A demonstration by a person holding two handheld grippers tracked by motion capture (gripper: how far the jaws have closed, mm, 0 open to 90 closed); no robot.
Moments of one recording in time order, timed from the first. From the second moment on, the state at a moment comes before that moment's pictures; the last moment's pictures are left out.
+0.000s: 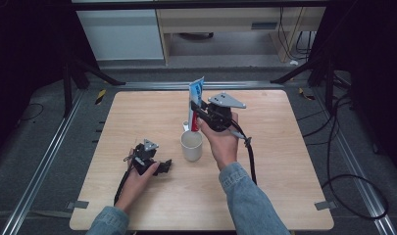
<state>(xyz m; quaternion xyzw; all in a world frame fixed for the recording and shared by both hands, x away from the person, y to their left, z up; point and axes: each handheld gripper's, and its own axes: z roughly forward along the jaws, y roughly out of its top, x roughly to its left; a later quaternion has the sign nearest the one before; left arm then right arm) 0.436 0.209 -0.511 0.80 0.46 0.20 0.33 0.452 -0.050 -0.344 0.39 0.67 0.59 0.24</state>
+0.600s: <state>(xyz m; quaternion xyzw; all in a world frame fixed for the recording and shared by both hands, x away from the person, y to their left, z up) 0.436 0.209 -0.510 0.80 0.46 0.20 0.33 0.443 -0.047 -0.356 0.39 0.67 0.59 0.24</state>
